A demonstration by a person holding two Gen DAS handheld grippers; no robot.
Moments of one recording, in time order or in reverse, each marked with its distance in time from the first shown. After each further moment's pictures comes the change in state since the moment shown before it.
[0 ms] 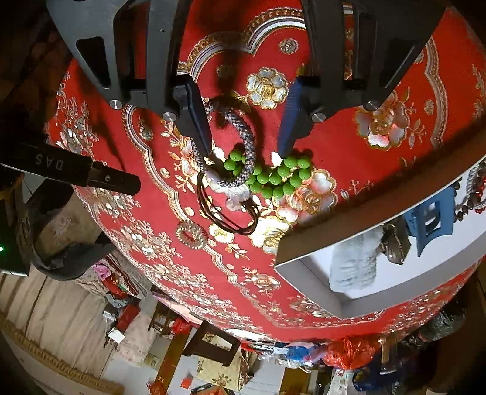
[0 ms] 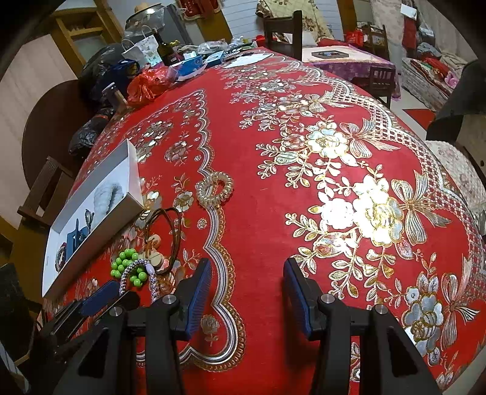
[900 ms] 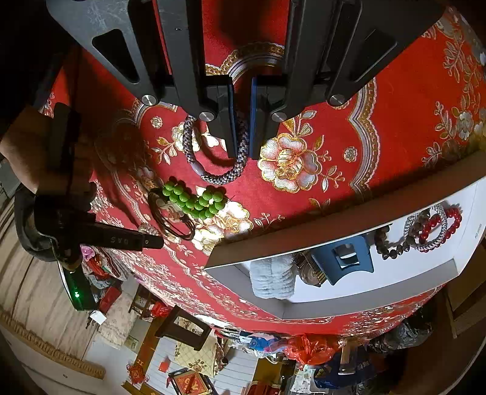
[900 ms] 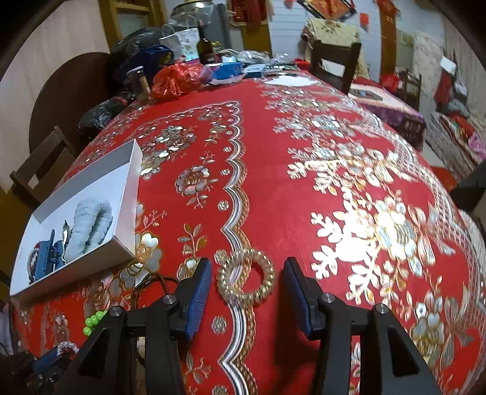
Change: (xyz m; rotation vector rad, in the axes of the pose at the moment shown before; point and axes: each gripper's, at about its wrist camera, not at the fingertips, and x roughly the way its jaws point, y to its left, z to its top) left arm -0.042 0.053 -0.040 -0.076 -0.070 0.073; right arm 0.070 0.047 0.057 -0.282 -0.101 -0.042
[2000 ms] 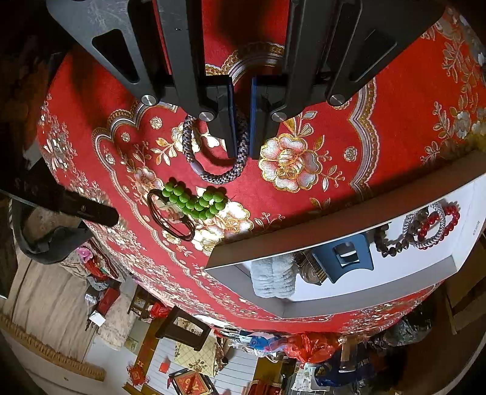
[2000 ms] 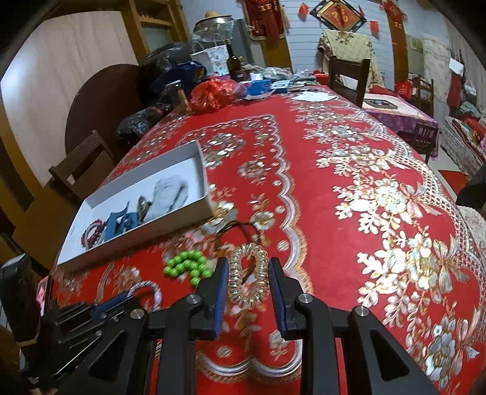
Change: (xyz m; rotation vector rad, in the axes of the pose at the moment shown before) left arm 0.000 -0.006 0.001 0.014 -0.003 0.019; right arm -0.094 0.039 -0.059 0.026 -0.059 0.137
